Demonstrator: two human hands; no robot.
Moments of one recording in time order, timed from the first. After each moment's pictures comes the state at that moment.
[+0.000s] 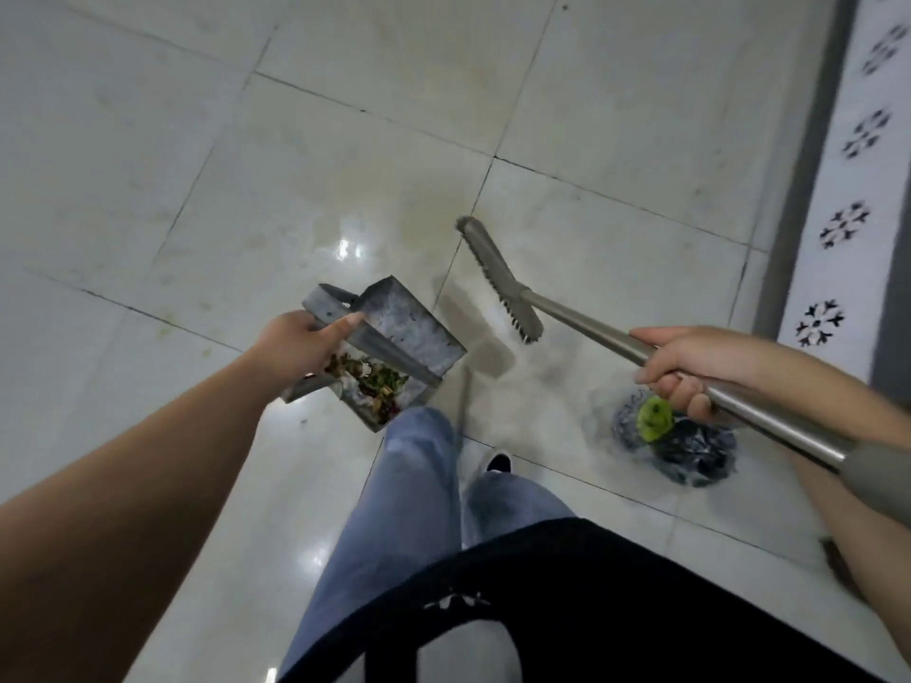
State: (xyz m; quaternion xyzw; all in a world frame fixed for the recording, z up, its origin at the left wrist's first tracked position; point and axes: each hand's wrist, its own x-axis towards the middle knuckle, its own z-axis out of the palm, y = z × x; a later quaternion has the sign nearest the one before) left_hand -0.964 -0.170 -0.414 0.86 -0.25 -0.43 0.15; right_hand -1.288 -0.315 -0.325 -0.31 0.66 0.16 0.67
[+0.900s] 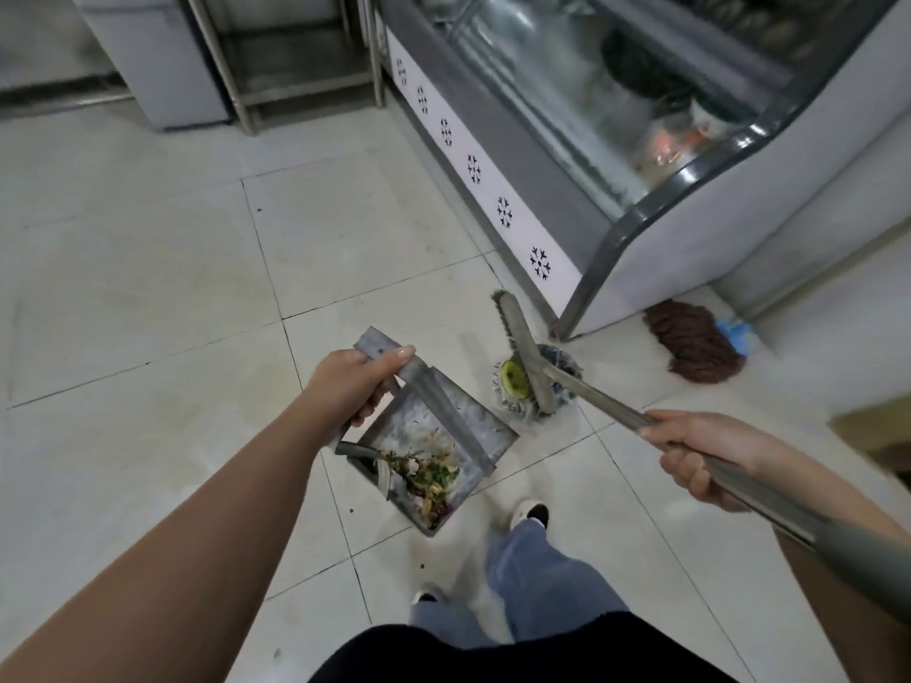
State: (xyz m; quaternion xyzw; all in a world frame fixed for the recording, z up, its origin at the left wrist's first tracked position) left_hand -1.127 -0.180 -0.279 0.60 -0.54 -0.57 0.17; right_hand -1.417 -0.022 -0.231 -0.03 0.73 -0.24 0.64
